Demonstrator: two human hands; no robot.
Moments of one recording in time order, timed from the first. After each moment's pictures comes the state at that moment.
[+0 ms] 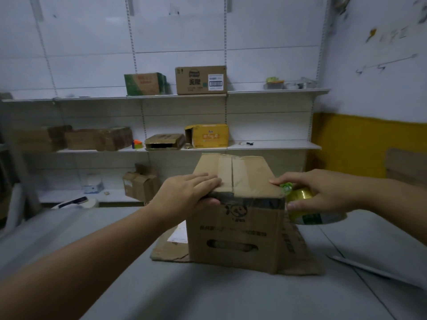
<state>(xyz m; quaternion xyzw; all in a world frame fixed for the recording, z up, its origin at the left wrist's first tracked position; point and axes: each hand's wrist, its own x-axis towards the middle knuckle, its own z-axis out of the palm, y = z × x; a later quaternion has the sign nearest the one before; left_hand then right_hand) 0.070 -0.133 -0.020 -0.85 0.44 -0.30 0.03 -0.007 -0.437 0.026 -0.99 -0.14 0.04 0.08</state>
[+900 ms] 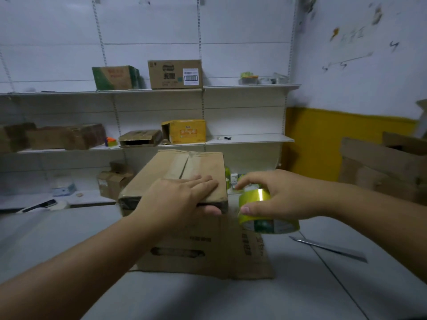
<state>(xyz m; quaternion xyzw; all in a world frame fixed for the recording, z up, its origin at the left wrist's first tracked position) 0.008 -0.185 -0.007 -0.85 0.42 -0.31 0.05 -0.060 -0.407 0.026 -0.98 -0.14 0.02 0.16</state>
